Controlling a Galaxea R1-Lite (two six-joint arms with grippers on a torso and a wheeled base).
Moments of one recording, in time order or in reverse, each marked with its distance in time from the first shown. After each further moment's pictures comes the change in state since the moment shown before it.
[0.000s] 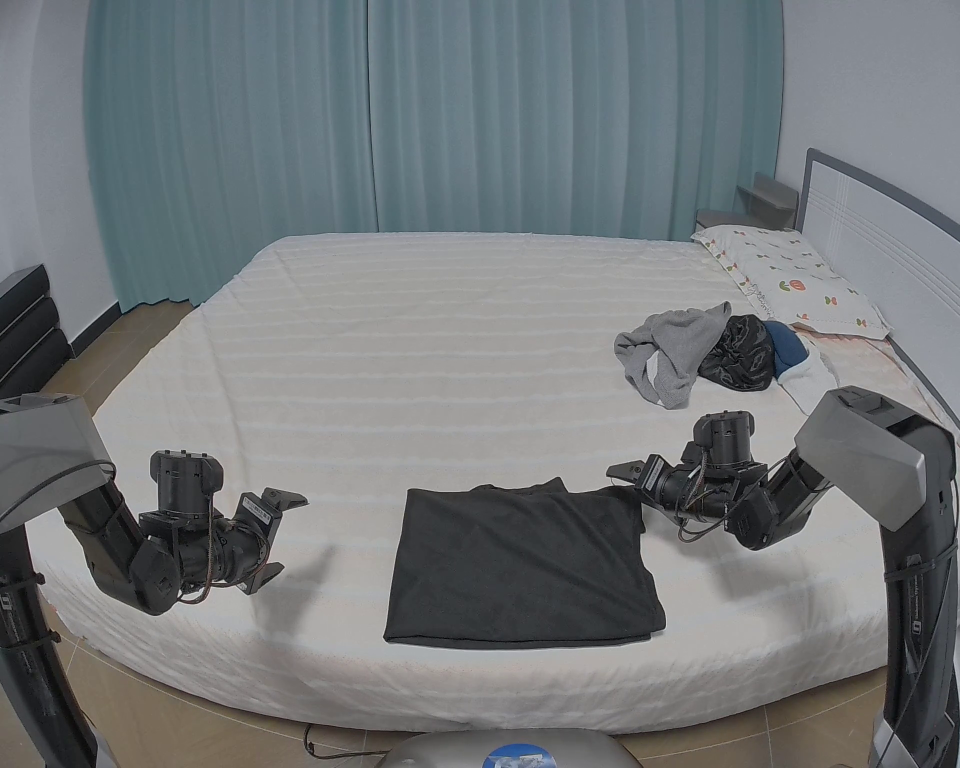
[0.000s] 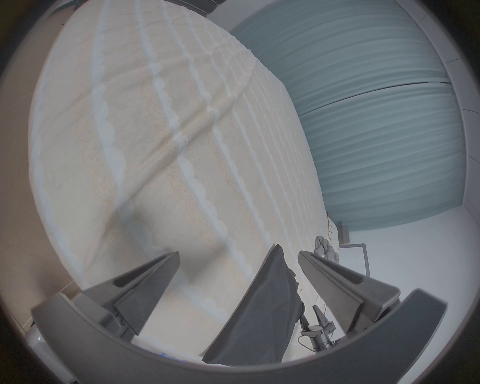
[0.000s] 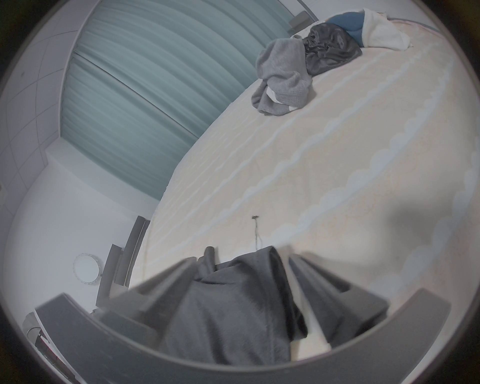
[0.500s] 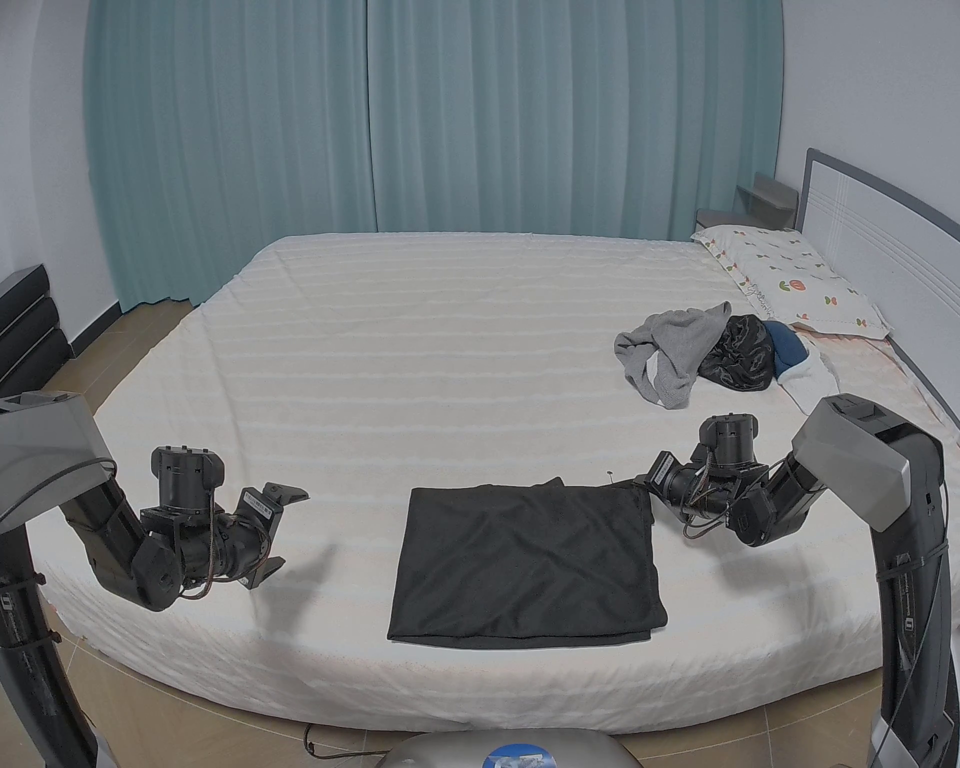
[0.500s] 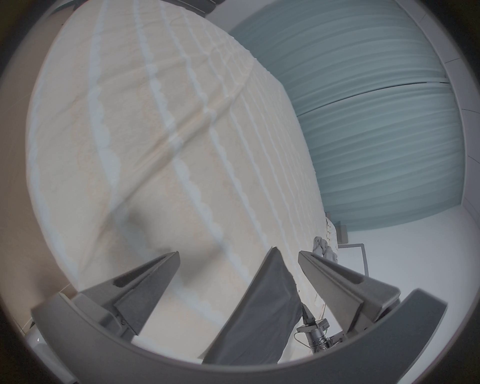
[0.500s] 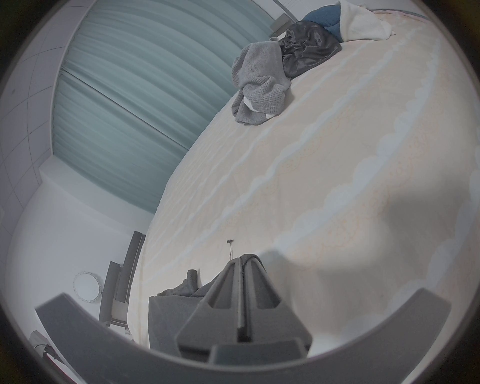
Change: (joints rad) left arm -0.003 0.002 -0.017 0.002 0.000 0.000; right arm -0.044 0.074 -0.080 -0.005 -0.019 0.062
